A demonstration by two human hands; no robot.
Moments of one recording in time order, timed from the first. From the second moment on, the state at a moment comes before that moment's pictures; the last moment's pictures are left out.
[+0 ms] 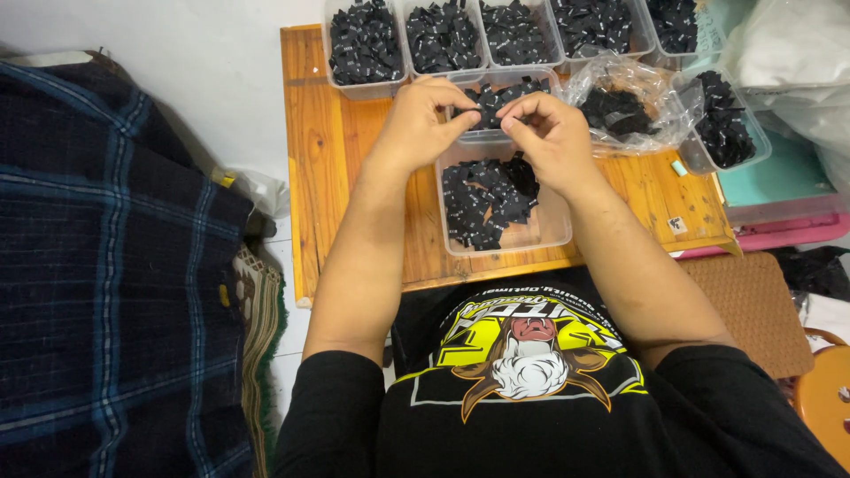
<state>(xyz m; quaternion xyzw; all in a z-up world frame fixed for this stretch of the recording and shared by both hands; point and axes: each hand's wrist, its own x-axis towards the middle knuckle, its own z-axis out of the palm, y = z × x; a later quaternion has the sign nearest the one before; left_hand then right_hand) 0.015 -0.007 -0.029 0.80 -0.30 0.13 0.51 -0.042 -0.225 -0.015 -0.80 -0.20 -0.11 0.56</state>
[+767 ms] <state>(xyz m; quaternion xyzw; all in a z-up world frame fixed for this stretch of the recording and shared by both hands) 0.003 -0.013 -0.022 0.67 -0.38 0.10 0.63 -0.042 -0.223 -0.022 -0.74 -0.13 -0.06 0.66</state>
